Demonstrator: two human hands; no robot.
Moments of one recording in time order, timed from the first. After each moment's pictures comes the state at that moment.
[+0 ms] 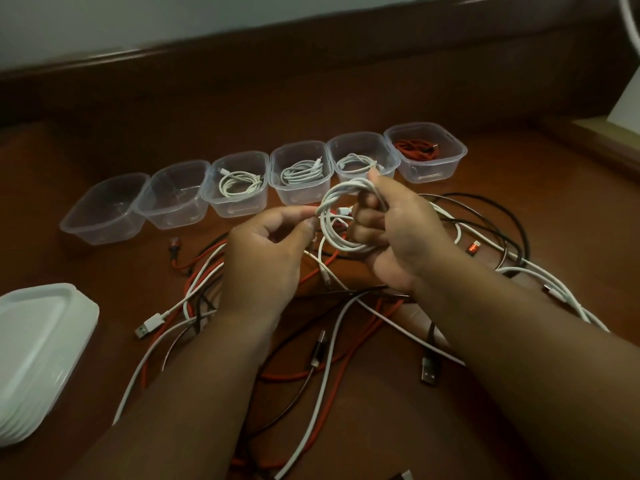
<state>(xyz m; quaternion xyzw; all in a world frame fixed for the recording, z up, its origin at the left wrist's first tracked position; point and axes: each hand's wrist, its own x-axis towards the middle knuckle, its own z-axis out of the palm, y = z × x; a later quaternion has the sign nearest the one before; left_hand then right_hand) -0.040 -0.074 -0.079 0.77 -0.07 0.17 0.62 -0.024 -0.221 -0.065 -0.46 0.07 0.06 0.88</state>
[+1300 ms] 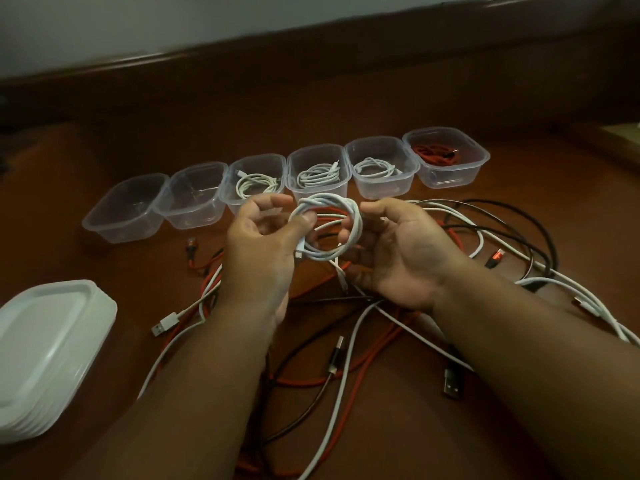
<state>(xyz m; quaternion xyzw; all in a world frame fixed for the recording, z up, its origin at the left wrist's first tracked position) -0.026 -0.061 -0.076 0.66 0.03 0.13 0.74 -0.026 -0.217 -0.073 -0.50 0.07 0.20 0.84</state>
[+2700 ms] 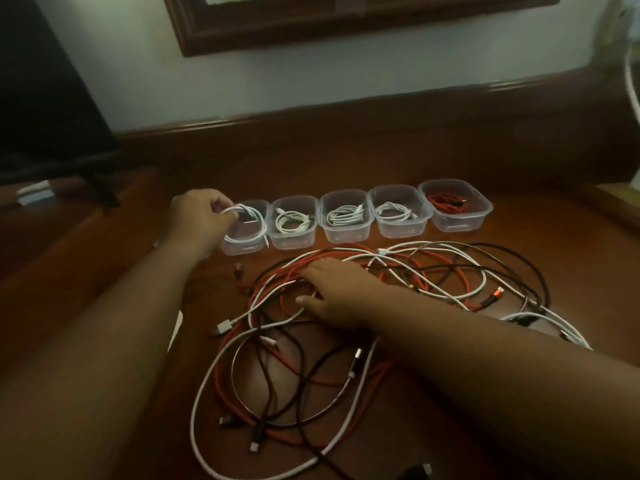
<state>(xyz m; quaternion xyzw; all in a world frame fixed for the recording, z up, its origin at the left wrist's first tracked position) 0.051 0.090 -0.016 0.93 0.05 0.25 0.25 -0.001 -0.142 -0.081 -0.95 -0.29 0.03 0.09</state>
